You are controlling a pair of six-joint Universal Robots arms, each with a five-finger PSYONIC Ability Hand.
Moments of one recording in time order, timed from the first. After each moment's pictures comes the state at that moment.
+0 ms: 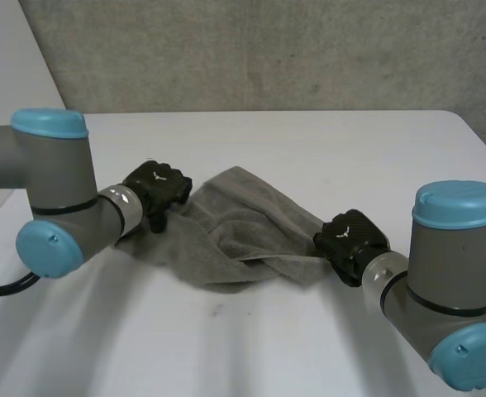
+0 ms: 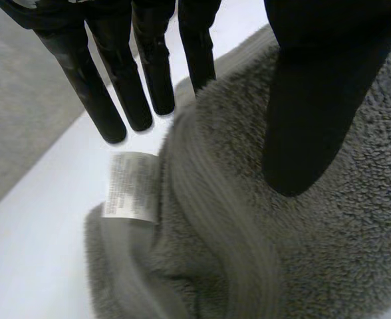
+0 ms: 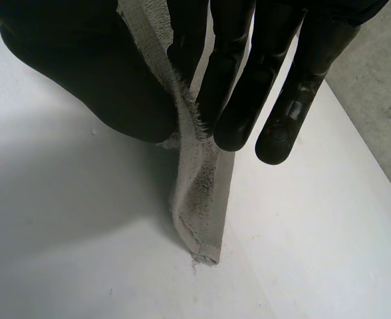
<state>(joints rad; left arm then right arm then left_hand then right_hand) 4.33 -2.26 -1.13 2.93 -1.37 3.71 2.06 -1.13 1.64 -0.04 1.51 2.45 0.61 0.61 0.60 0.60 0.42 0.96 1.18 1.19 1.19 0.99</state>
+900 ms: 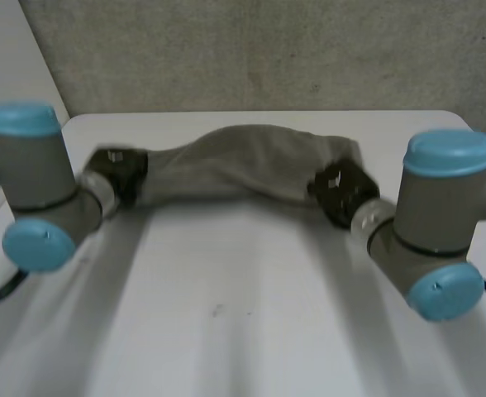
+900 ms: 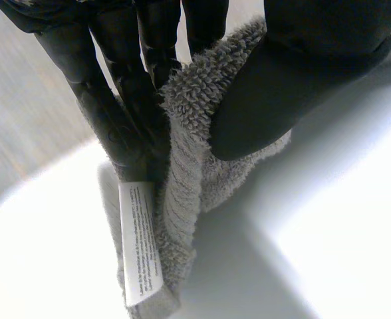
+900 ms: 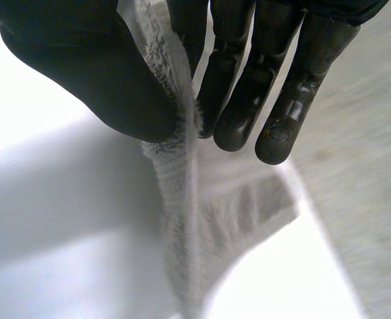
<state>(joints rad) 4.39 -2.19 -1.17 3.07 -1.56 3.42 2.06 -1.04 1.34 -0.04 1.51 2.38 1.15 1.21 1.21 1.22 1.02 0.96 1.18 1.19 1.19 0.99</state>
